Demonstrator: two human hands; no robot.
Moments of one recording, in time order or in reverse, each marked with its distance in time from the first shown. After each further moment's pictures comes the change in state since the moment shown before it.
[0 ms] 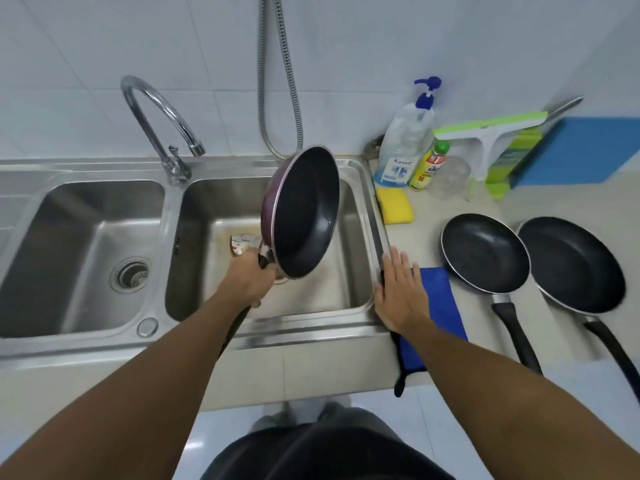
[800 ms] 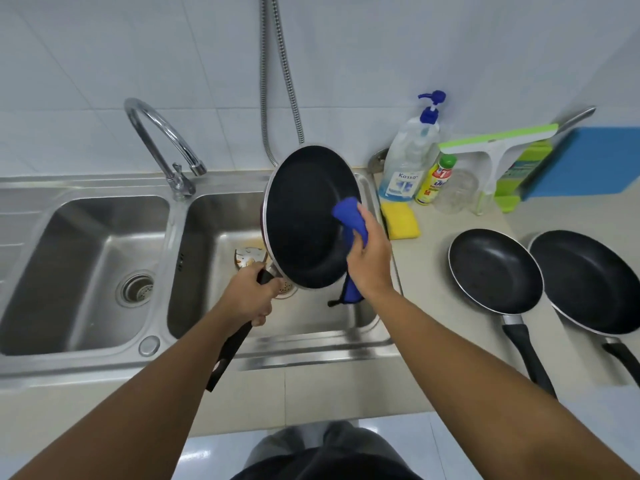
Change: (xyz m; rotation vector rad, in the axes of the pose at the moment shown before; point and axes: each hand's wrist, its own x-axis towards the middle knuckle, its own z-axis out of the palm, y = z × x) left_hand 0.010 -0.006 0.000 -0.409 -0.127 -0.004; right_hand 0.067 -0.088 -0.093 1.091 0.435 0.057
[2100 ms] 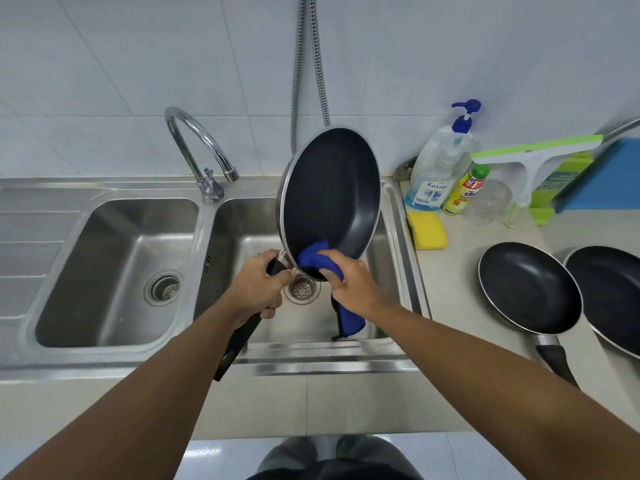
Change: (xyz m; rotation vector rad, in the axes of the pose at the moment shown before) left_hand -0.011 0.023 -0.031 -0.125 0.003 0.100; right_hand -0.016 0.014 0.048 -0.111 -0.511 -0.269
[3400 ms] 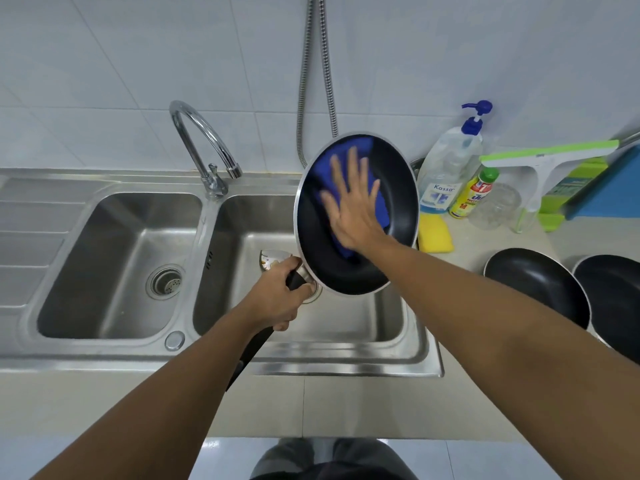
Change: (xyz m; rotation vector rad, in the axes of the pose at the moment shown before) left_hand -0.001 -0.008 0.024 0.099 -0.085 0.012; right_hand 0.113 -0.010 -0.031 -0.427 0.182 -0.050
